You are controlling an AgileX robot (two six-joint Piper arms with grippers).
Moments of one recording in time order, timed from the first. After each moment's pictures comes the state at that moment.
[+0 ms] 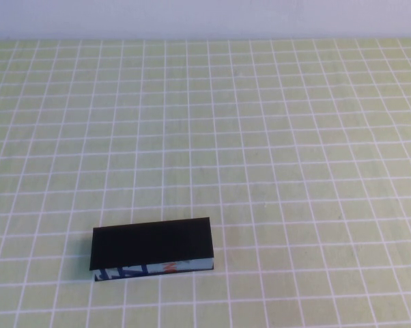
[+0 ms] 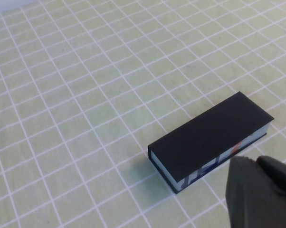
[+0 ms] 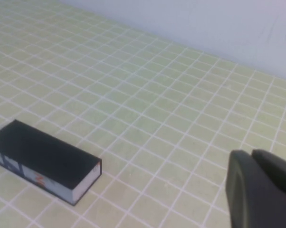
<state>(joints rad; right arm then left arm) 0.66 0.54 -0.54 -0.25 0.31 0.20 -0.71 0.38 -0.72 0.23 0.95 -0.18</state>
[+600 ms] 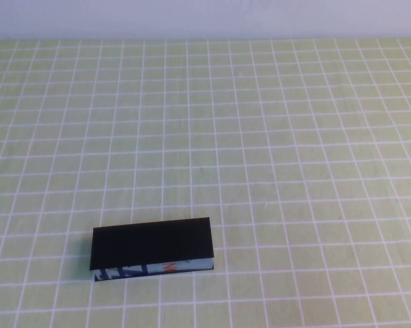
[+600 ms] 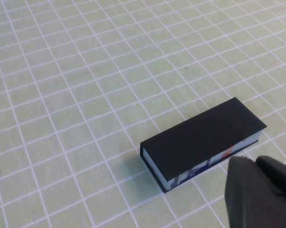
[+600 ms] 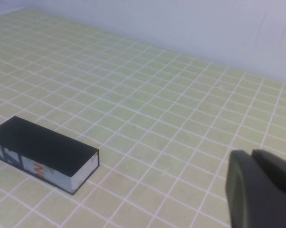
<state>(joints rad) 0.66 0.30 -0.37 -0.29 0.33 0.25 -0.71 0.38 -0.72 0.23 0.95 -0.27</state>
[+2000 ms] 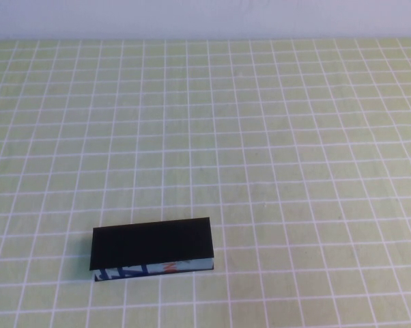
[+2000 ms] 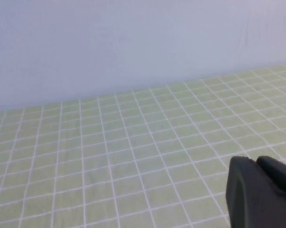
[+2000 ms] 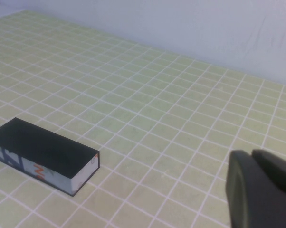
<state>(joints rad) 0.66 0.30 -0.37 -0.29 0.32 0.25 -0.22 0.19 -0.33 0.07 0.34 0.02</state>
